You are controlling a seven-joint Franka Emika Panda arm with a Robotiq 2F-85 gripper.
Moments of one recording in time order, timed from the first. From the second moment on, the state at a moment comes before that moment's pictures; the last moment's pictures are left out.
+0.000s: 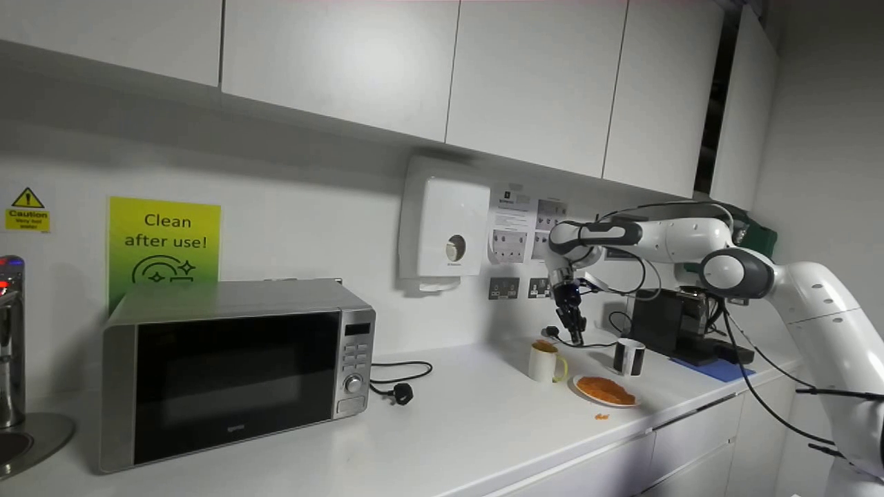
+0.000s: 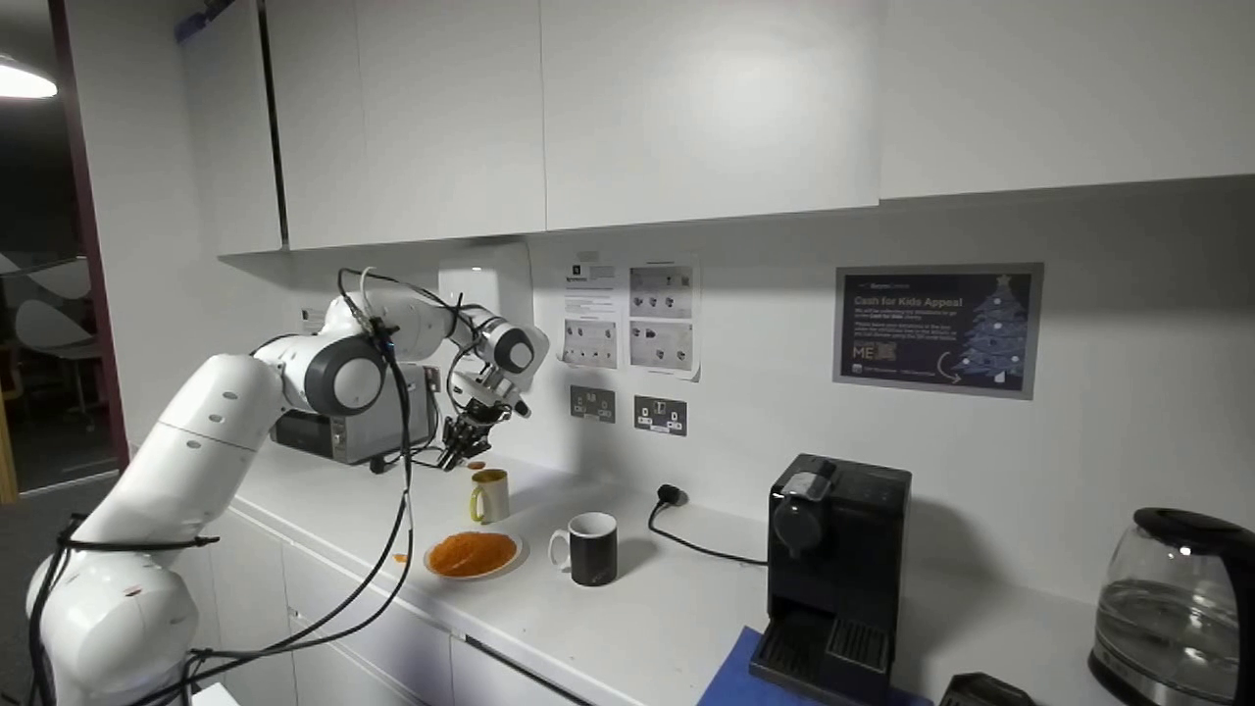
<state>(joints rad) 0.03 0.58 0.09 -1.20 0.29 1.16 -0.04</state>
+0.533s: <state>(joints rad) 0.01 0.61 0.08 -1.17 0.32 1.11 -0.07</state>
